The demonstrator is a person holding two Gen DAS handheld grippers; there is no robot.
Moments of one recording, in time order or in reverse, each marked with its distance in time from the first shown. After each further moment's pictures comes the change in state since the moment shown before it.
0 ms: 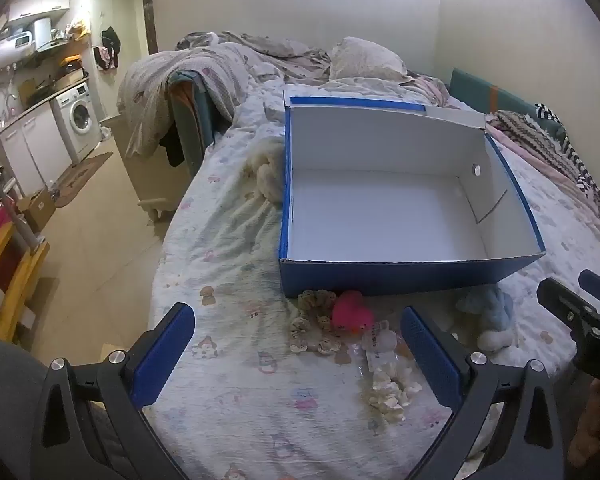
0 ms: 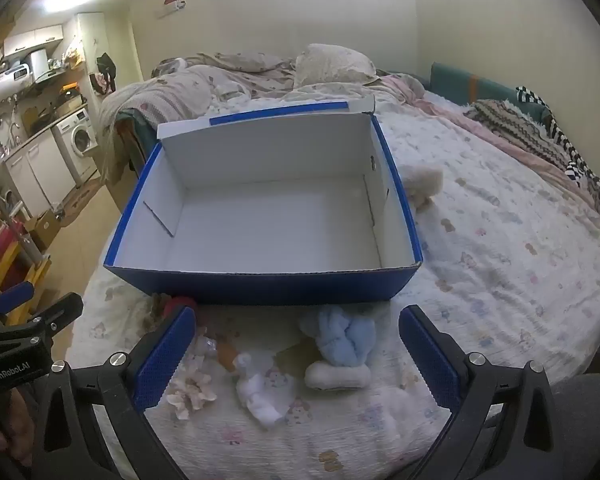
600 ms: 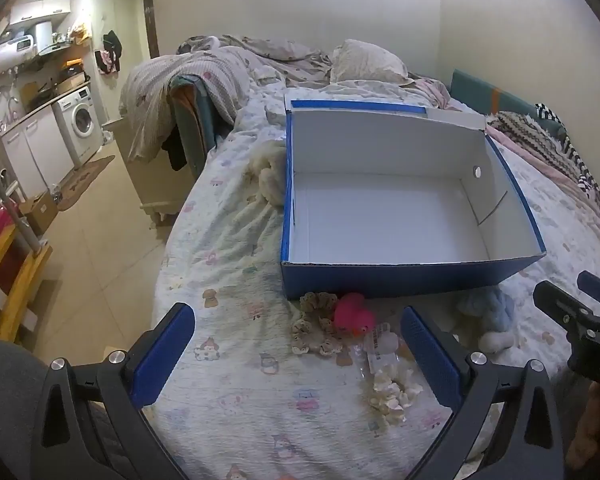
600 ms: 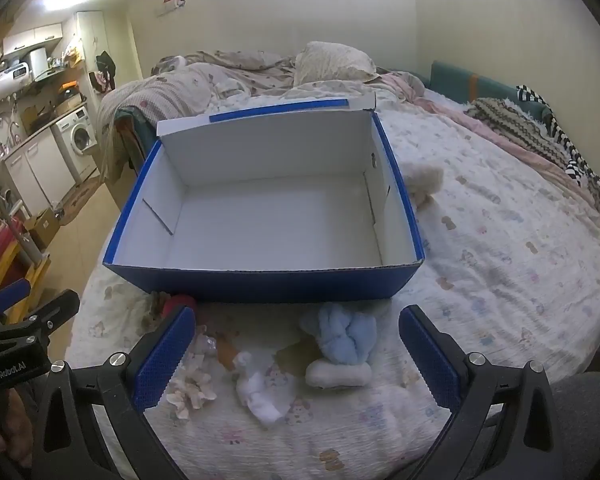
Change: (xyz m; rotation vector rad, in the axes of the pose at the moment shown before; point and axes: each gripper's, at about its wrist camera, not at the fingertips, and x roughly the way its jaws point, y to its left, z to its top) left arm -0.003 -0.003 0.000 0.006 -0.016 0.013; right arm 0.001 0.001 0.000 0.001 0.008 0.005
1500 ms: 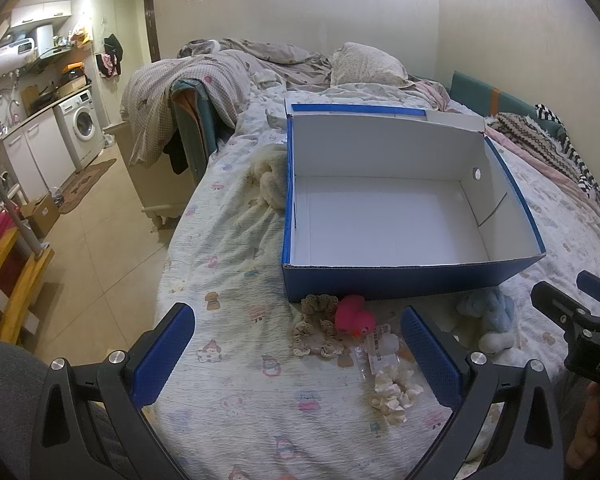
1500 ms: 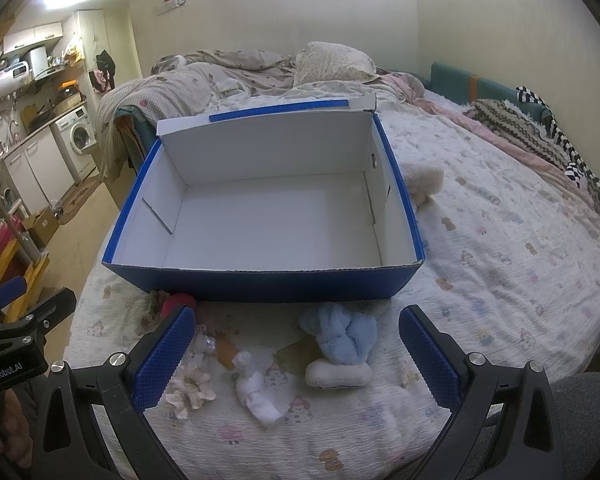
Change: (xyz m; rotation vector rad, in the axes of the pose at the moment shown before) left arm -0.005 -0.001 0.000 0.003 -0.013 0.002; right arm 0.001 0.002 -0.001 -0.005 -0.001 -0.004
